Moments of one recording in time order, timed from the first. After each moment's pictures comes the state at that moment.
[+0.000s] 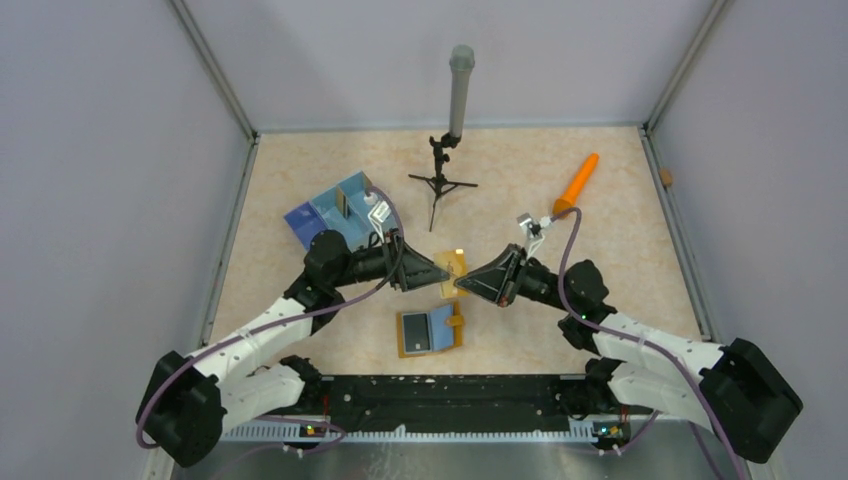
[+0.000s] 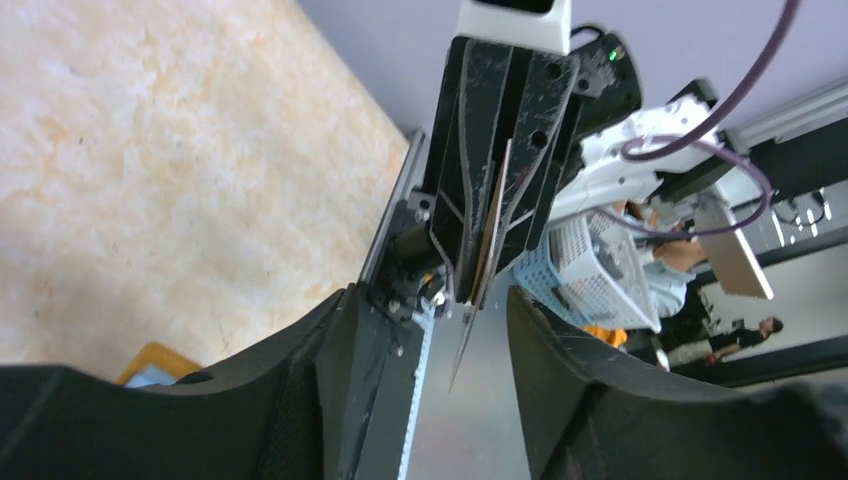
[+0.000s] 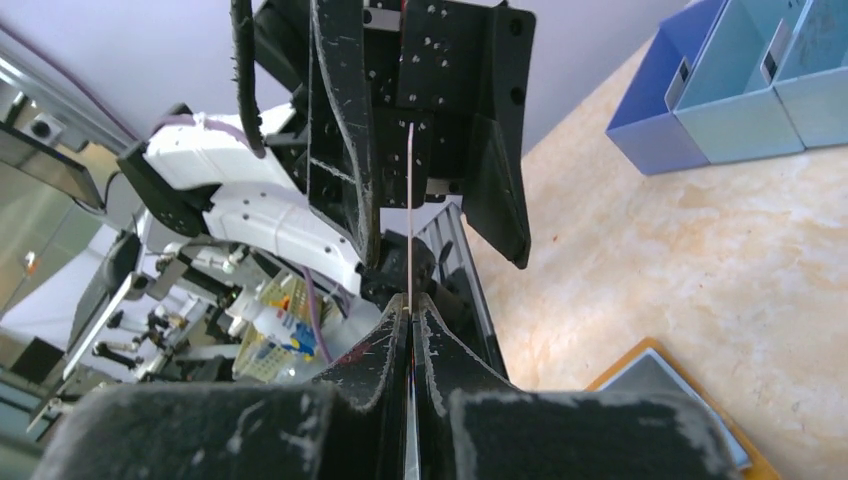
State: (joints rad) left arm -0.58 1.02 0.54 0.48 0.79 -0.90; right arm 0.73 0.99 0.31 0.93 -0.56 0.92
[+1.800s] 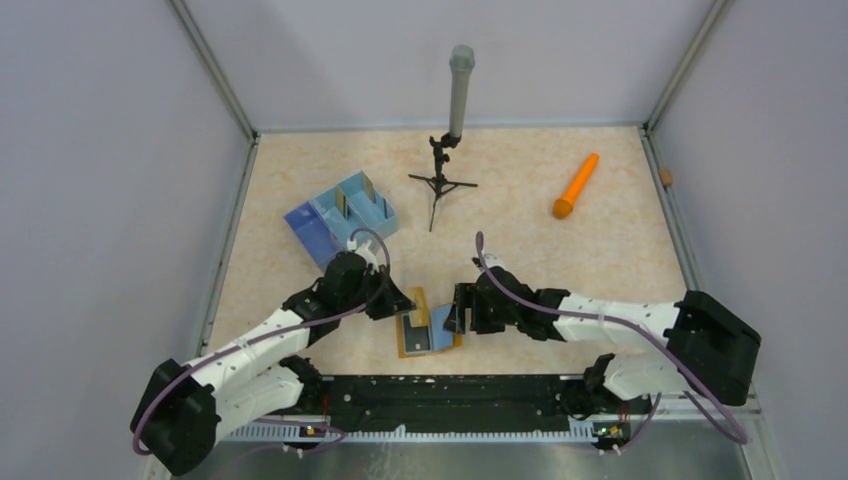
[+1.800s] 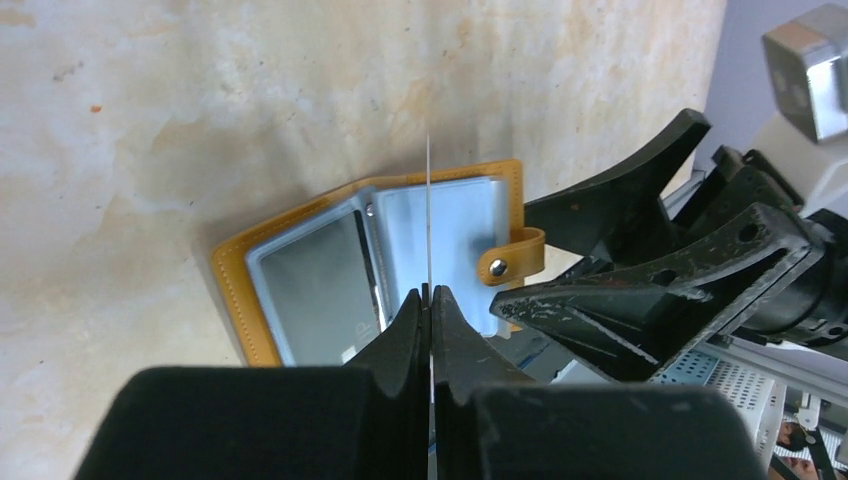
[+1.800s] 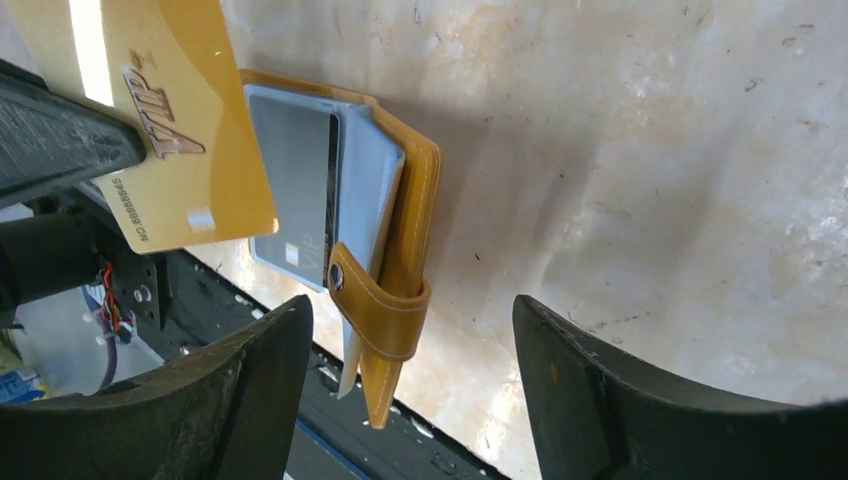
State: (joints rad) left arm -0.62 0.95 0.43 -0.13 0.30 -0.91; right arm 1.02 1.26 0.55 -0.08 0.01 0.89
